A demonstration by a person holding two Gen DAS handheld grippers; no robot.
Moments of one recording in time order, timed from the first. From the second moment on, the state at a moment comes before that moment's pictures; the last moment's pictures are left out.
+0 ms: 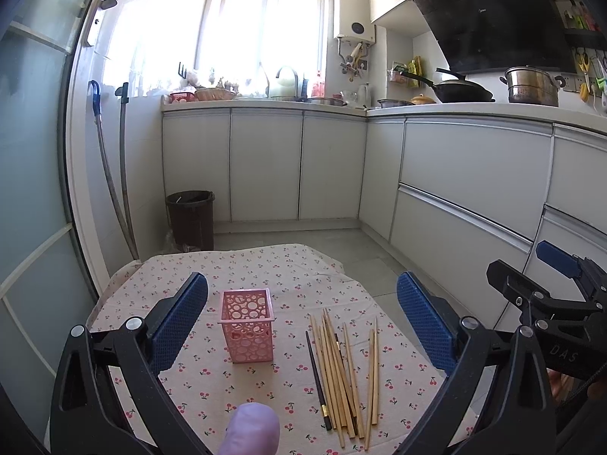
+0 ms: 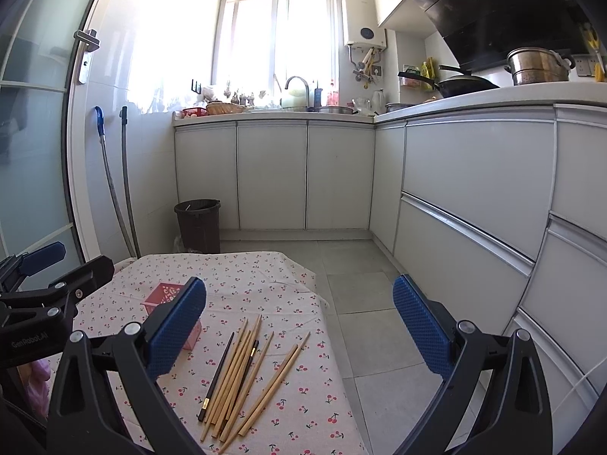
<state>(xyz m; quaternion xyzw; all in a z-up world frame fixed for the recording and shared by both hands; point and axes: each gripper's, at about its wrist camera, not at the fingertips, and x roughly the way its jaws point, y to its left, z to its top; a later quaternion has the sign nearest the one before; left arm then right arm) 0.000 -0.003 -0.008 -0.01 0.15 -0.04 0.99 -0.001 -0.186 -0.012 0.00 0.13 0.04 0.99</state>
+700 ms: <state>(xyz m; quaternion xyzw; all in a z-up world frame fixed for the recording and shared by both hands) 0.004 -0.006 -0.013 -0.01 0.16 -0.04 0.99 0.000 -0.187 -0.013 0.00 0.14 0.04 0.99</state>
